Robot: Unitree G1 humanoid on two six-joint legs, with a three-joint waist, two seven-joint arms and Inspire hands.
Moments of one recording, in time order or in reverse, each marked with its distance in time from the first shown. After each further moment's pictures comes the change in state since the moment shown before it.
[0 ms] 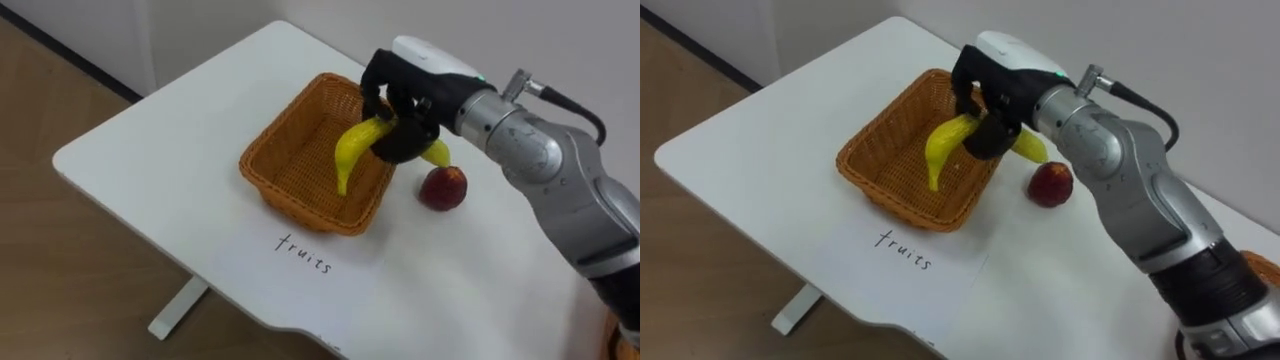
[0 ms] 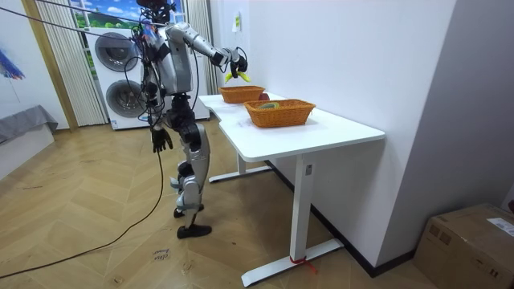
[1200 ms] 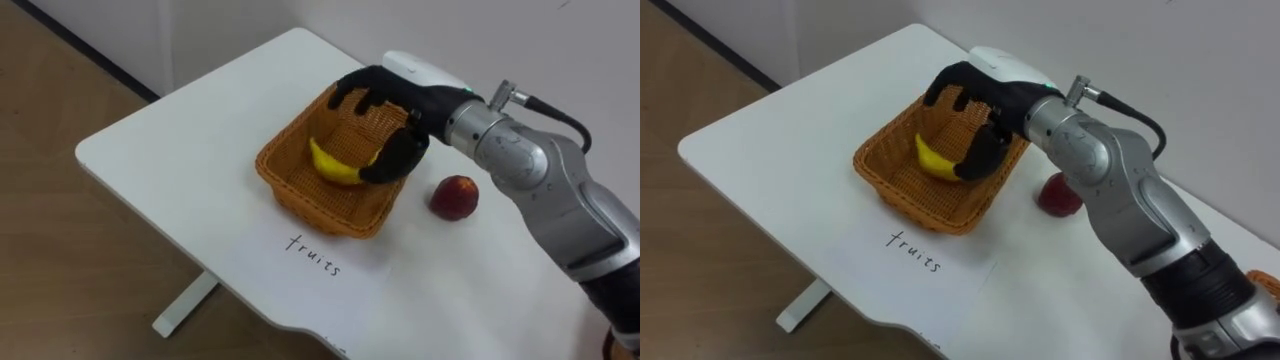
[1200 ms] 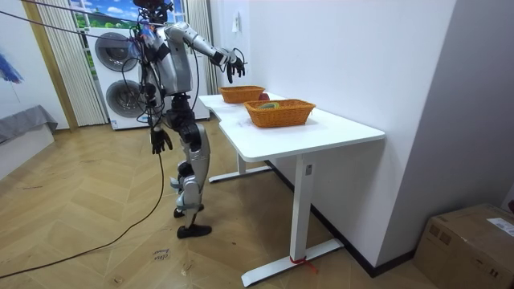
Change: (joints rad) left arm -0.003 0.001 -0.010 -0.025 0.000 0.038 0.003; right arm 0.000 0.014 0.039 0.012 0.002 0.009 0.000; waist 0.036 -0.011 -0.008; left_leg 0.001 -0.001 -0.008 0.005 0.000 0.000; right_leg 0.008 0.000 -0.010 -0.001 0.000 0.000
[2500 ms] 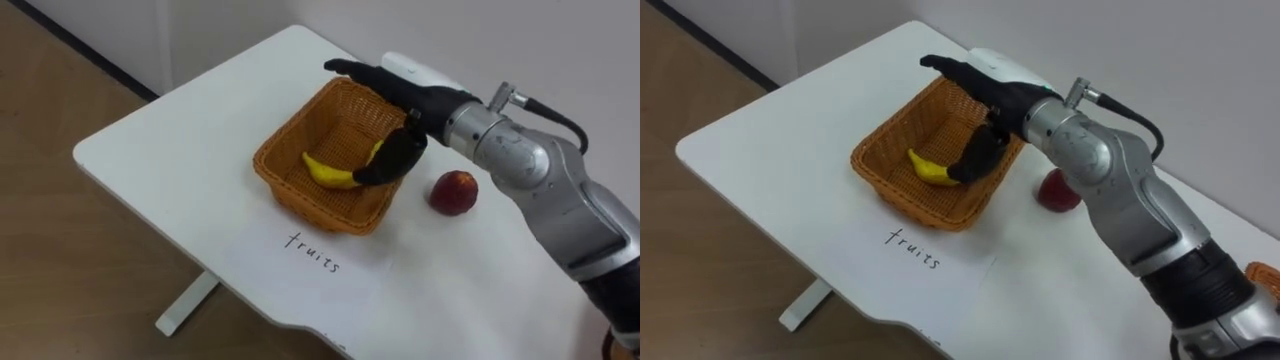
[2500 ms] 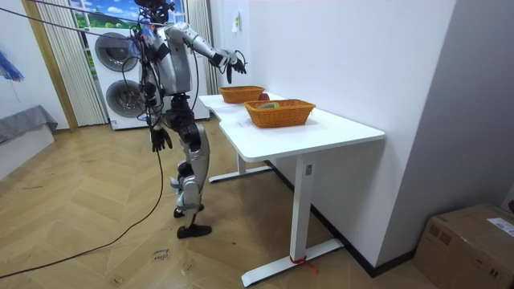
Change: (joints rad) left arm 0.002 -0.001 -0.003 -0.016 0.000 -0.001 0.011; right arm 0.009 0.002 -0.022 0.010 0.166 -0.011 -0.031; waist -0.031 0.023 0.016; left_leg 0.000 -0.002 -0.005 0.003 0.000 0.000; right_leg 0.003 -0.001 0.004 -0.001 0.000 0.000
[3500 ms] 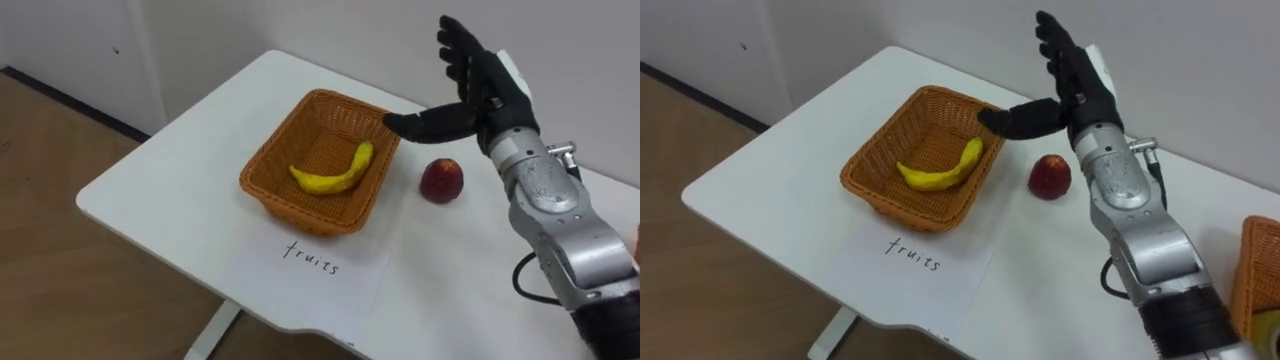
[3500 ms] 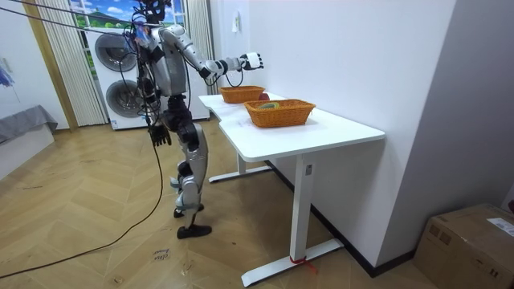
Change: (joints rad) left arm 0.050 -0.102 -0.041 0.000 0.021 0.002 0.054; right arm 0.168 0.161 -0.254 0.153 0.431 -0.101 -0.460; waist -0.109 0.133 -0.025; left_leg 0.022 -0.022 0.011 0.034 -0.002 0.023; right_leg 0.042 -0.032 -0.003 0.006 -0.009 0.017
